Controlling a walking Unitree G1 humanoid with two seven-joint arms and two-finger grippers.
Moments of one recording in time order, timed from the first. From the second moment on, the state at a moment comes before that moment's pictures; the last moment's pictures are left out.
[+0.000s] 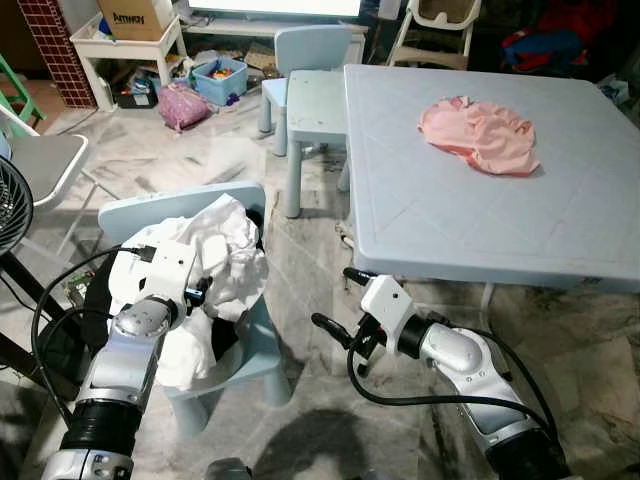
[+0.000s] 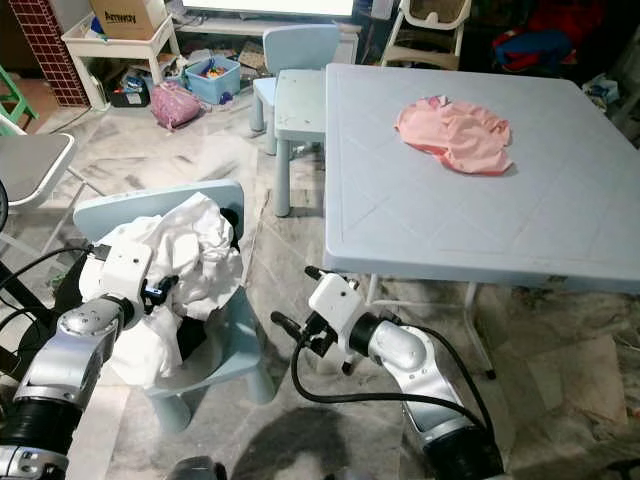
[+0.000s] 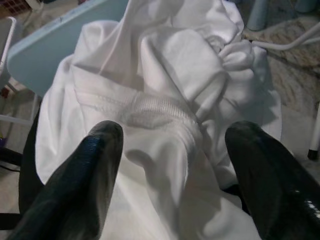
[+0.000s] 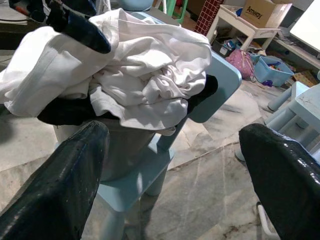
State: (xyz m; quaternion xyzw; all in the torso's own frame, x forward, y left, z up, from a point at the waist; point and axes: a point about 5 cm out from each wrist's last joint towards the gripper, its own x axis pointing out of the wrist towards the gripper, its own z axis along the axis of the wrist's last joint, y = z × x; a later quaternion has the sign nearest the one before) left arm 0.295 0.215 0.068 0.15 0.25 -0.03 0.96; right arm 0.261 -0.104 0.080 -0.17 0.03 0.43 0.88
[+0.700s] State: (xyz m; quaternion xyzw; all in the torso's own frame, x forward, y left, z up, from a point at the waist) left arm 0.296 0.208 0.042 0.14 0.32 -0.08 0.93; right arm 0.260 -0.102 0.079 -0.18 0.03 0.44 0.88
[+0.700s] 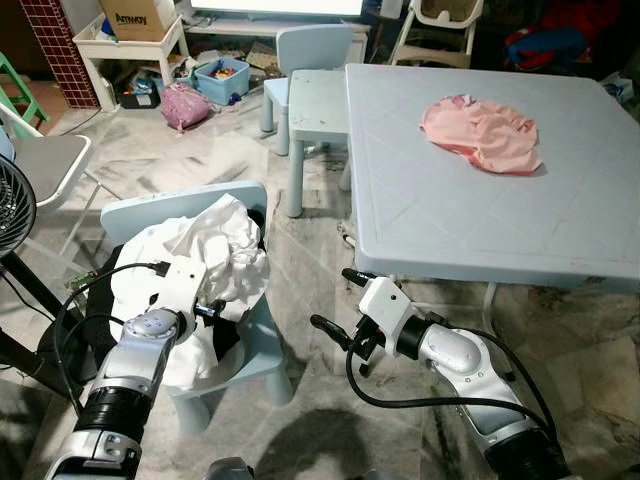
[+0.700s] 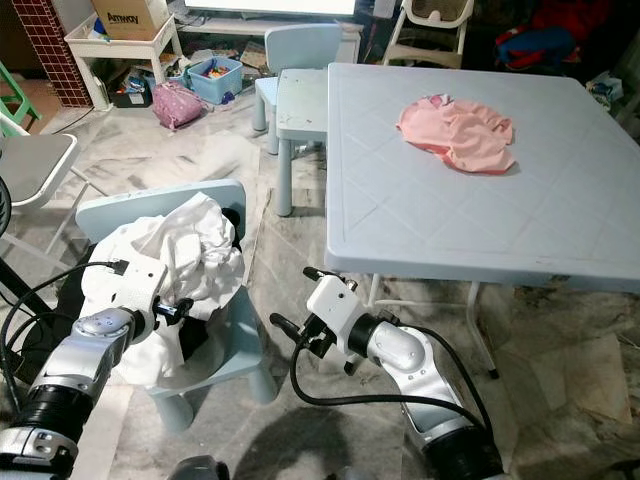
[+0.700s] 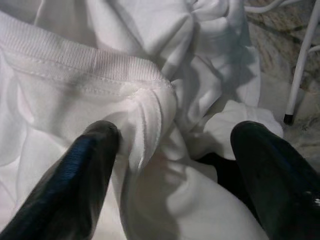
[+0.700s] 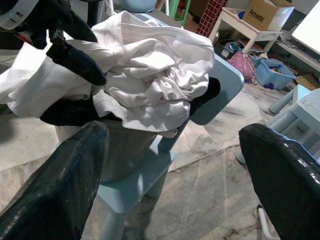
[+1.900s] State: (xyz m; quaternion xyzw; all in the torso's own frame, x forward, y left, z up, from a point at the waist) left arm 0.291 0.226 0.026 0.10 0.26 0.00 0.96; right arm 0.259 -0.103 0.078 -0.18 0.04 0.44 0.88
